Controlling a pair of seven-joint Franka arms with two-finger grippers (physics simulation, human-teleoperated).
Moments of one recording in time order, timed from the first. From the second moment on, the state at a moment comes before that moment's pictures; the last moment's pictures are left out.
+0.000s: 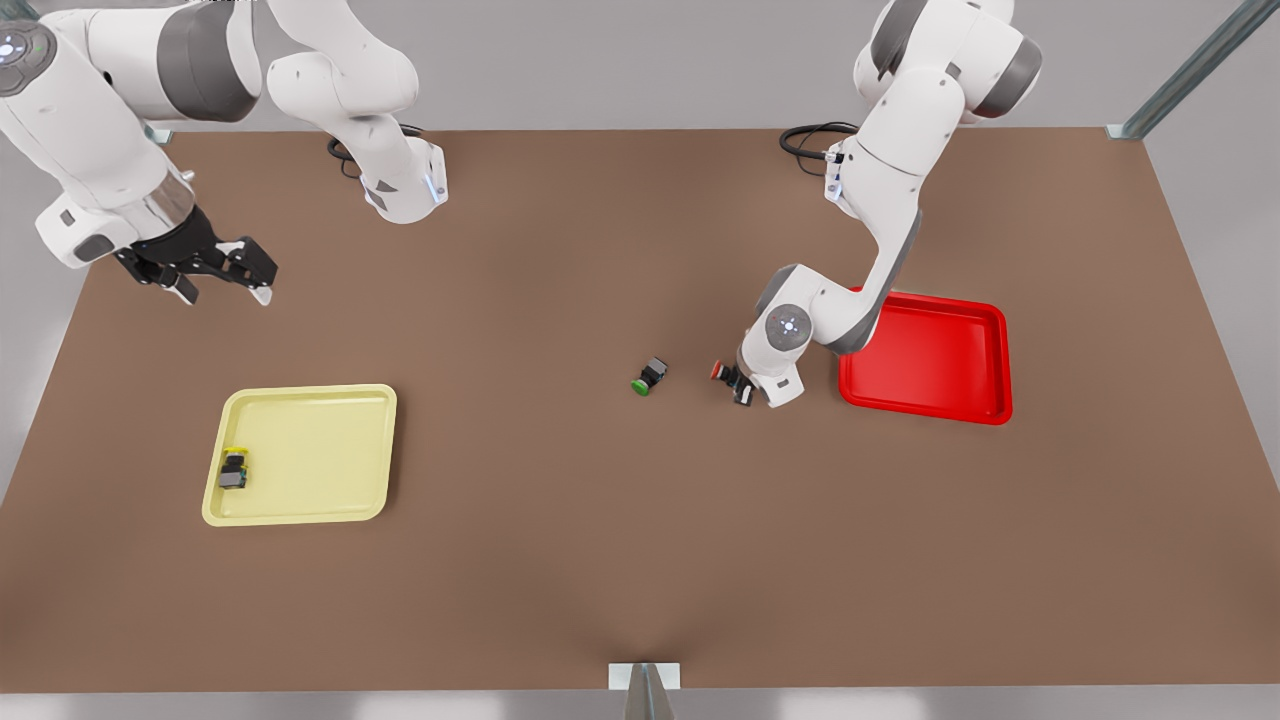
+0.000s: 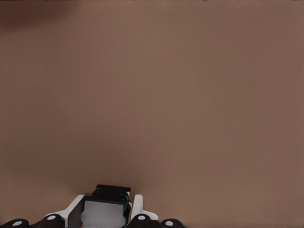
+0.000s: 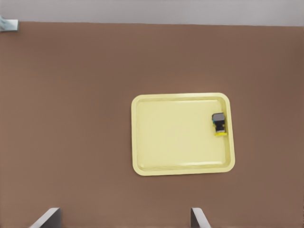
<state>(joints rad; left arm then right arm) -0.40 0.49 -0.18 -2.11 -0.03 2.53 -1.79 0.10 -0.17 -0.02 -1.71 -0.05 1.67 0.07</state>
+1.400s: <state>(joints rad) -0.12 0.10 0.07 -1.43 -0.03 1.43 0.10 0.09 -0.17 -0.03 -1.71 -0.04 1.67 0.05</state>
